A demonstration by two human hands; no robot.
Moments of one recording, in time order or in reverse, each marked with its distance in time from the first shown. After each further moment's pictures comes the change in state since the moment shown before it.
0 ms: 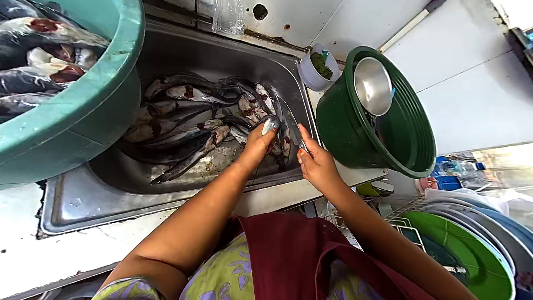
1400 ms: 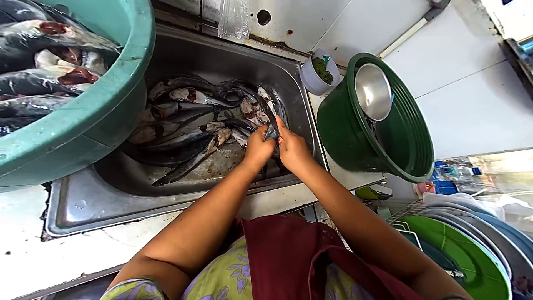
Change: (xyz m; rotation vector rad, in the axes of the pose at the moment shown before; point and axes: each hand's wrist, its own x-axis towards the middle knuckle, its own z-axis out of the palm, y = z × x) left_hand 0.004 0.003 -0.003 0.432 0.149 0.037; right_hand 0.056 -0.029 0.040 -0.464 -0.020 -0.080
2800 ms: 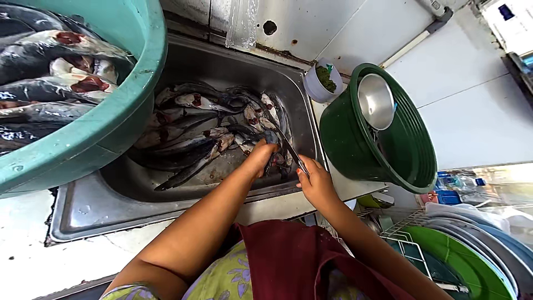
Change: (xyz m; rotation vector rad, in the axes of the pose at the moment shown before) left_hand -0.003 0.015 -0.003 -0.478 -0.163 -0.443; right_hand -0.062 0.052 -0.001 0.046 0.055 0.031
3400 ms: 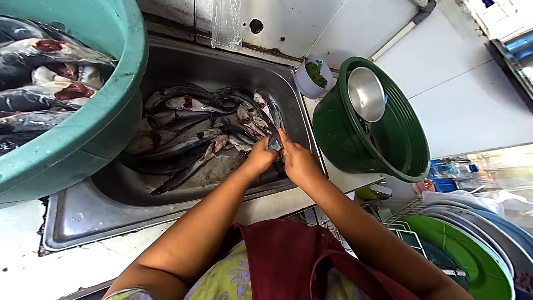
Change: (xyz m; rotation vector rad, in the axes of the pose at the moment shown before) left_hand 0.006 -0.013 0.002 0.416 -0.095 0.290; right_hand 0.034 -0.038 -0.001 -0.177 -0.009 -0.047
